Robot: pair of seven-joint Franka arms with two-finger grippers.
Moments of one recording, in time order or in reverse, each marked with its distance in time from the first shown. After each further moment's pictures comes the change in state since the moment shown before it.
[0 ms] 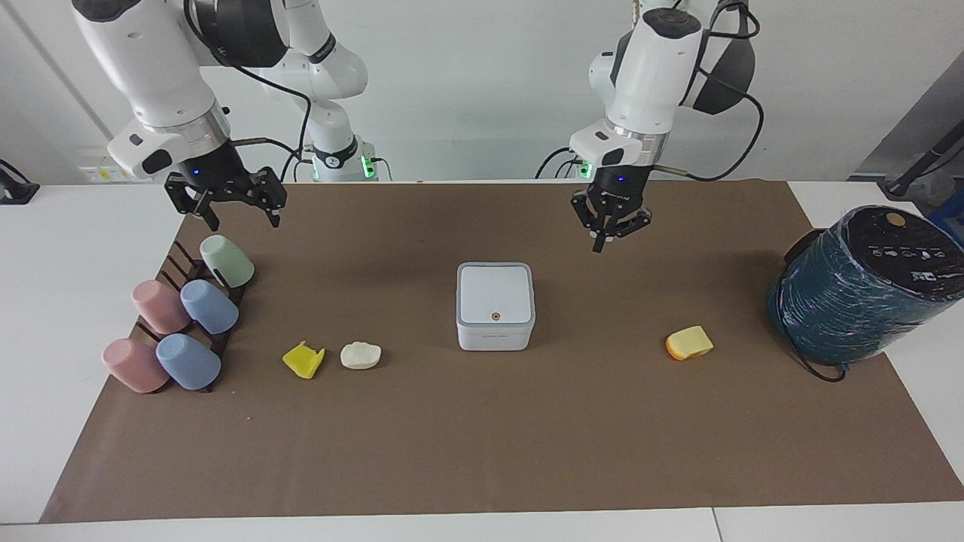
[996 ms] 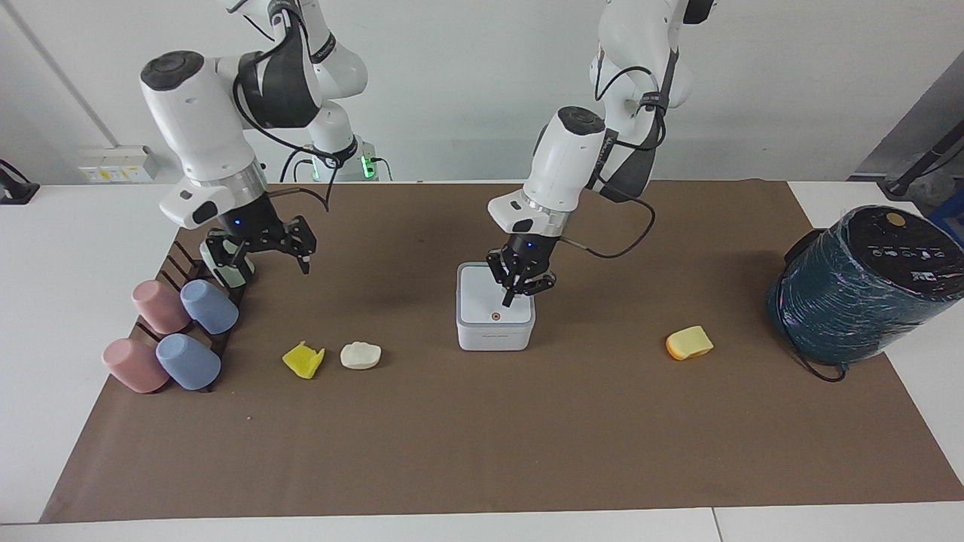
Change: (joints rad) left arm -0.137 0.250 0.001 0.000 -0.102 0.391 -0.072; right arm 0.039 0.040 0.012 -0.268 0.060 0.473 -0.063
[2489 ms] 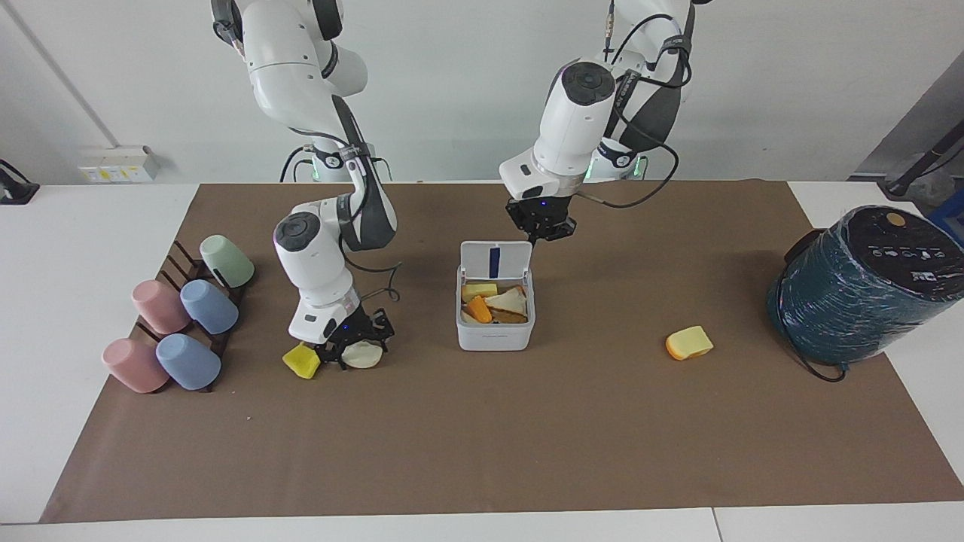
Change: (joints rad) left arm 0.004 -0.177 0.028 0.050 -0.001 -0.660 -0.006; right arm 0.064 0.366 0.061 -0.039 0.071 0.400 -0.209
